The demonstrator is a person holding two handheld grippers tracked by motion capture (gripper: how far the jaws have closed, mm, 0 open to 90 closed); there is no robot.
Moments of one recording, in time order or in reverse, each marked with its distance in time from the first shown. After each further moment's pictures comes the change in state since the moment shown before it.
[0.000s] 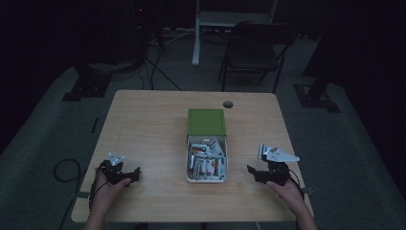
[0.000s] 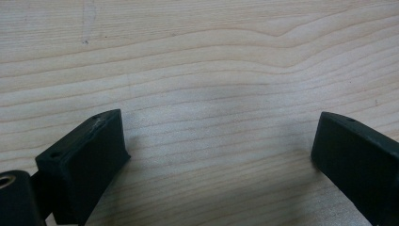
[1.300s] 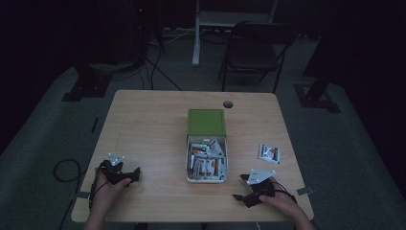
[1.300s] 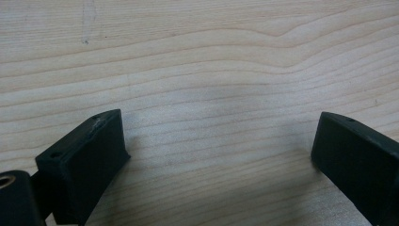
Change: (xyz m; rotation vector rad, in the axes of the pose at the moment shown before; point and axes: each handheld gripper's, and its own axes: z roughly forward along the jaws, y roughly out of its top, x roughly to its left) left arm 0.000 0.000 0.000 0.000 0.000 0.000; right arm 0.043 -0.034 0.030 0.136 0.308 -0.361
